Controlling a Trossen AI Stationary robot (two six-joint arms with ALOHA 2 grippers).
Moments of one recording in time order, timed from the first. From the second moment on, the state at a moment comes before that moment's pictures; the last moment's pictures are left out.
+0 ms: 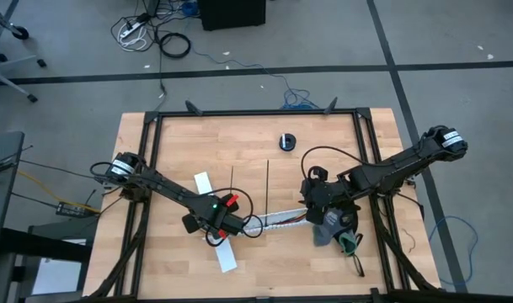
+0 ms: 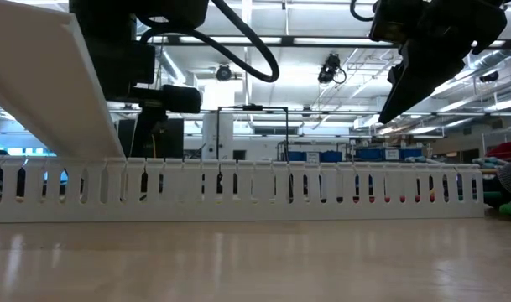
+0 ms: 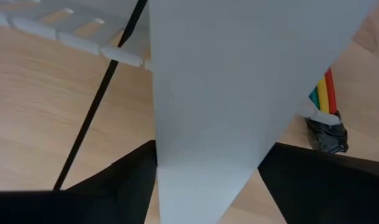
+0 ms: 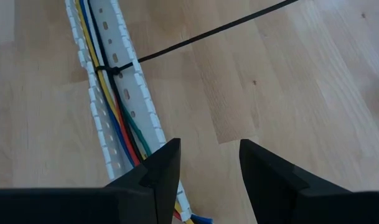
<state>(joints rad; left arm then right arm) -0.37 1.85 1.27 -1.12 -0.21 0.70 0.33 1.26 0.79 -0.46 0.35 0.45</state>
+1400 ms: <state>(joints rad) -0.36 1.85 1.51 -1.38 0.04 -0.42 0.33 1.26 0.79 -0.46 0.34 0.39</state>
